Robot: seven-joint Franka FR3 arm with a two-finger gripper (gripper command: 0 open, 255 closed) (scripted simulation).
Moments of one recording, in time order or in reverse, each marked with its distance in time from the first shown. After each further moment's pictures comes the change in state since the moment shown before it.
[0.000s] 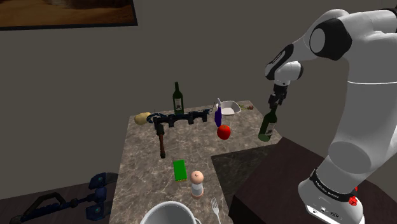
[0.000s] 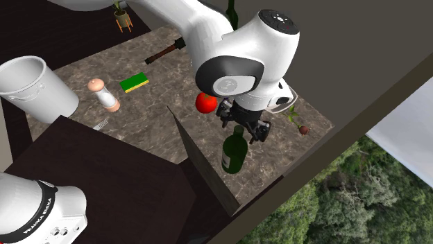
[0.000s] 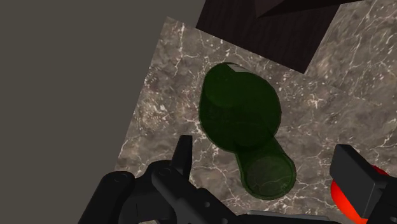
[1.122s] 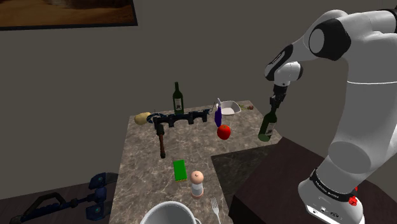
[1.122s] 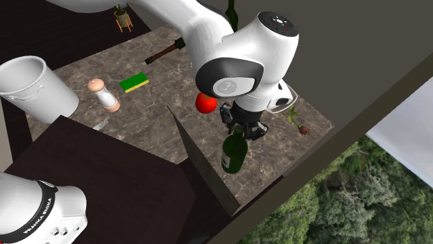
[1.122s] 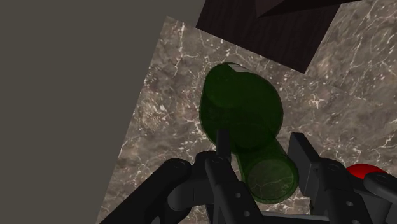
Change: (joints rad) arm -0.002 0.007 0.003 0.000 0.005 0.007 -0.003
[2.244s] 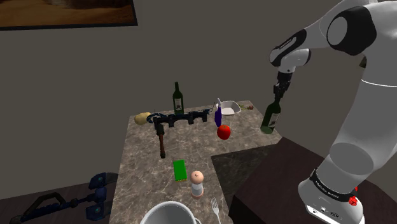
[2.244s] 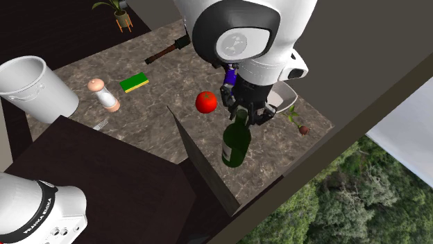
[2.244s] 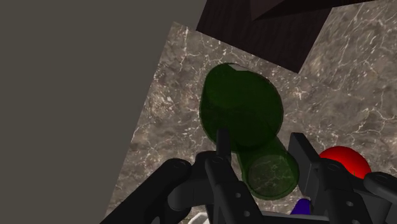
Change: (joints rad) arm 0.043 -0.158 -0.052 0.037 -0.110 -0.174 0.071
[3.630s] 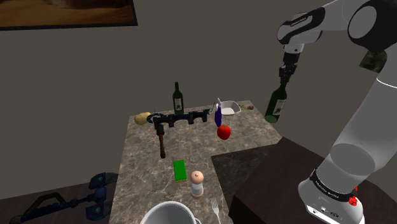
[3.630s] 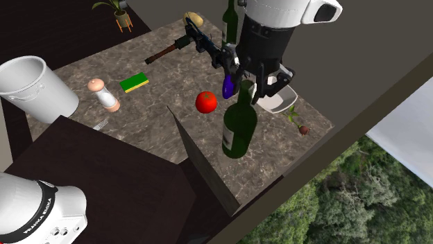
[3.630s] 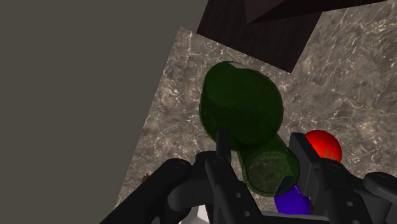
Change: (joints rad) arm 0.023 -0.144 -0.020 0.134 -0.093 -0.255 0.060
